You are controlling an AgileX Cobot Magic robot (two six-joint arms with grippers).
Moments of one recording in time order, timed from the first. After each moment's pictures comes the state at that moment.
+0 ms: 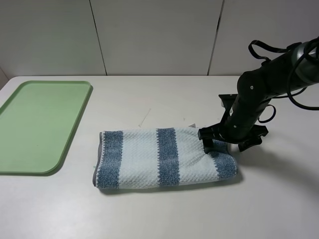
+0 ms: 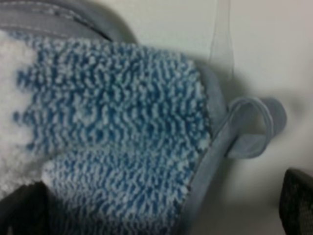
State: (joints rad) left arm 0.08 0.05 -0.50 0.07 1.06 -0.05; right arm 0.41 1.95 -0.92 -0.04 0.48 0.41
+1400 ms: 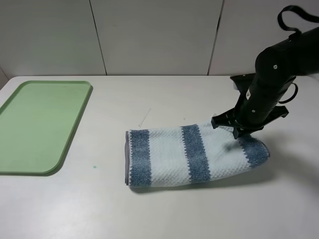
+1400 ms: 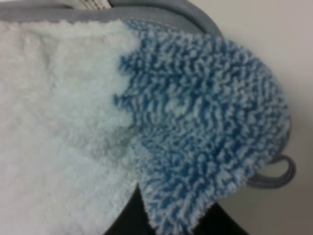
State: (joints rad) left arm 0.08 0.05 -0.50 0.07 1.06 -0.05; right arm 0.39 1.74 -0.92 -0.18 0.65 0.41
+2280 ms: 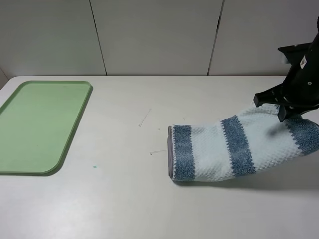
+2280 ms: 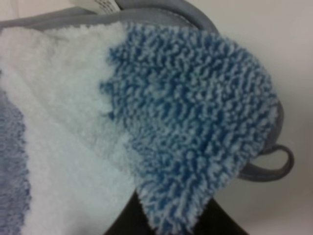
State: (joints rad) left arm 0.08 0.05 -0.50 0.07 1.06 -0.05; right arm 0.24 1.54 -1.01 -0.22 0.93 0.32
